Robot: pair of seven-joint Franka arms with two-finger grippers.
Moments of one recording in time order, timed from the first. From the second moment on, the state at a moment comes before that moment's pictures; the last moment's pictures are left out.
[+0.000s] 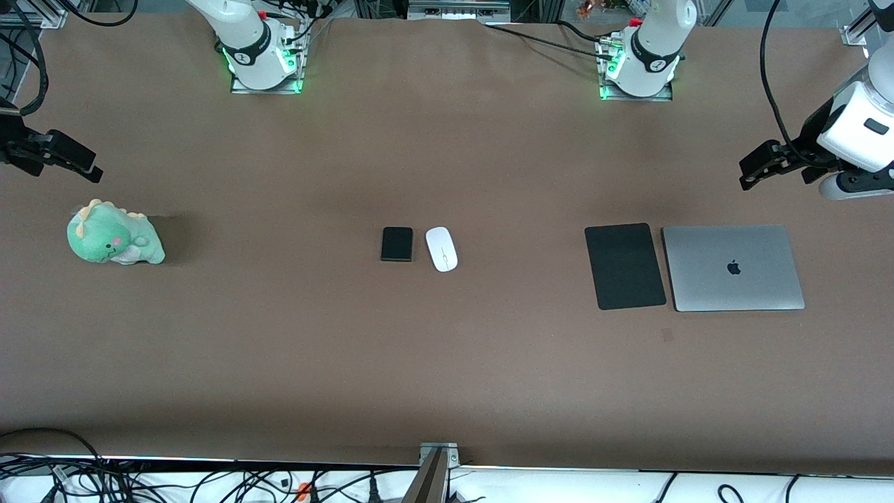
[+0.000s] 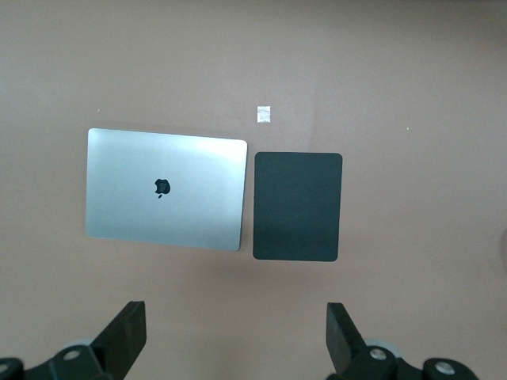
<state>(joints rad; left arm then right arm) 0.17 0.00 -0.24 -1.62 0.04 1.61 -0.20 0.01 -0.03 -0.07 -1.65 0.01 1.67 0.06</state>
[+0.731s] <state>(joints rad) 0.17 0.01 -0.22 -1.59 0.04 1.61 -0.20 0.01 -0.03 -0.07 -1.65 0.01 1.67 0.06</state>
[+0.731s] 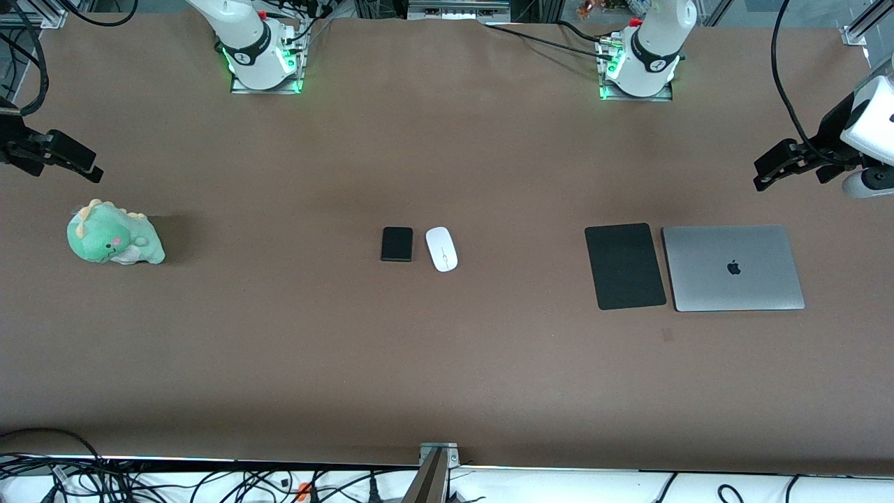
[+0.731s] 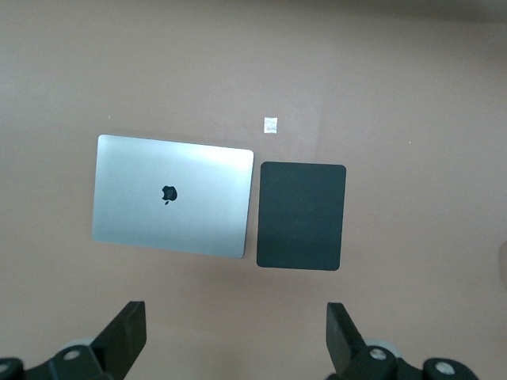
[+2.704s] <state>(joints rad) 0.16 0.05 -0.24 -1.58 0.04 1.56 -0.19 0.02 -0.02 -0.06 -1.66 0.01 1.65 0.05</state>
